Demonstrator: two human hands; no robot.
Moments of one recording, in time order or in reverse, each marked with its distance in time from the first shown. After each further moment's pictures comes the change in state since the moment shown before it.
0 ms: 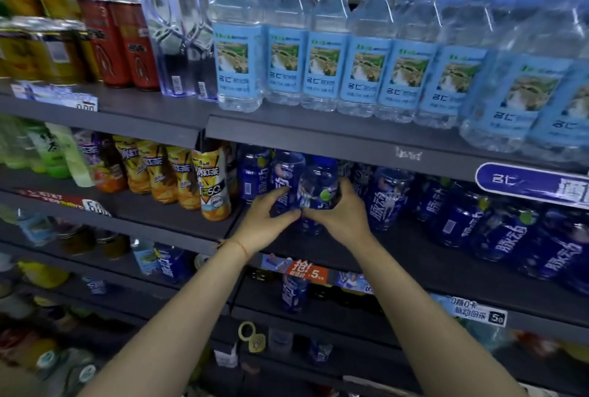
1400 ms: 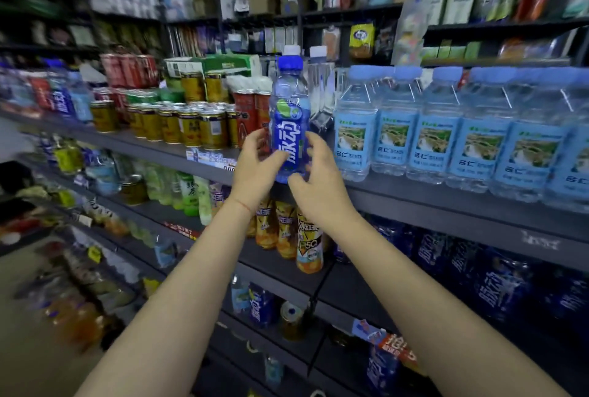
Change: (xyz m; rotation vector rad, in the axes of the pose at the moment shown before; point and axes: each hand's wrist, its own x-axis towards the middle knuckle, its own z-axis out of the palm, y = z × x) left_hand -0.007 0.089 -0.210 -0.208 0.663 0.241; right_hand 0.004 -0.232 0.094 0.247 -0.217 -0.515
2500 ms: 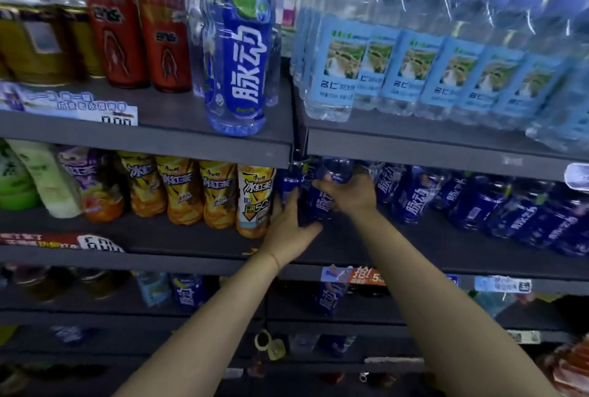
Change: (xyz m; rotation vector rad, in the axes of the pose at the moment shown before) left_hand -0.079 -0.162 0.092 0.161 -0.862 -0.172; right_hand -0.043 0.189 -0.041 -0.457 0.501 0.884
